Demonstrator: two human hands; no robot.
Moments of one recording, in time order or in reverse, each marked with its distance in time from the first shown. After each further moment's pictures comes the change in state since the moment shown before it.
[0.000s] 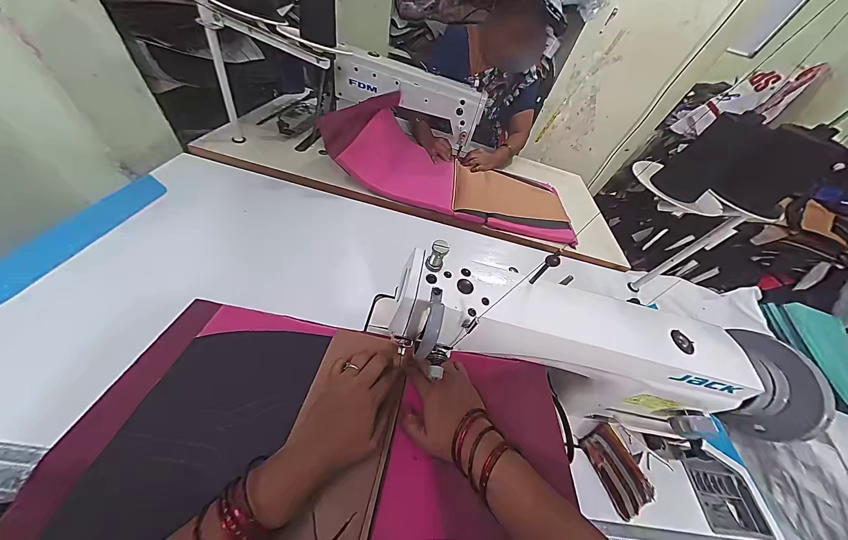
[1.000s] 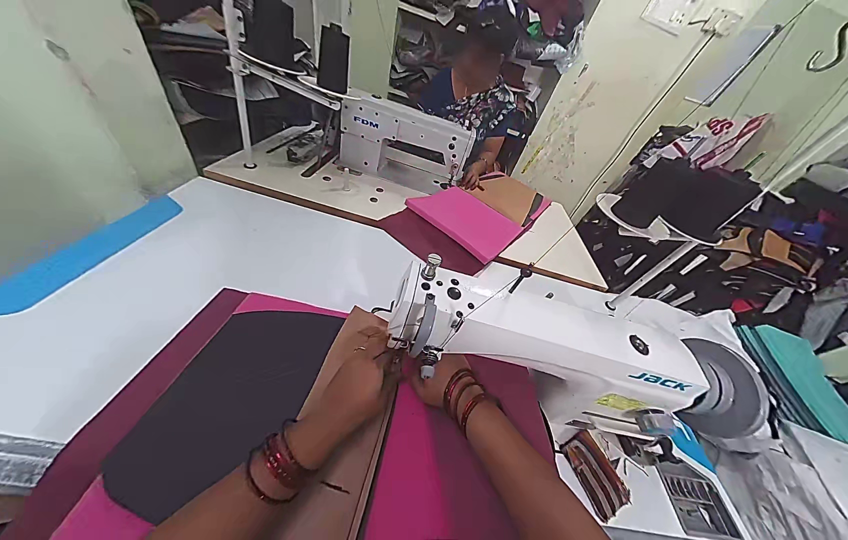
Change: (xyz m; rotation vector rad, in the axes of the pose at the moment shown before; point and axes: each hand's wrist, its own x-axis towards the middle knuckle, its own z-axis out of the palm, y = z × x) left_hand 0.044 0.004 -0.015 -0.180 -0.348 -0.325; right_hand 0.025 0.009 -0.037 -0.060 -0.108 0.175
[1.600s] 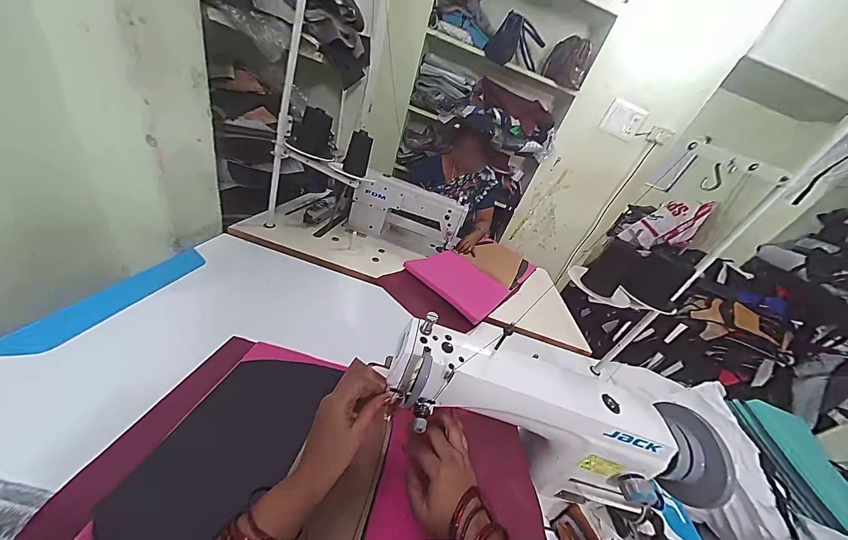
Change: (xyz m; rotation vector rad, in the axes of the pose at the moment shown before) left_hand -0.016 0.009 -0.017 -0.628 0.701 0.159; right_hand -0.041 0.014 0.075 0.132 0.941 -0.368
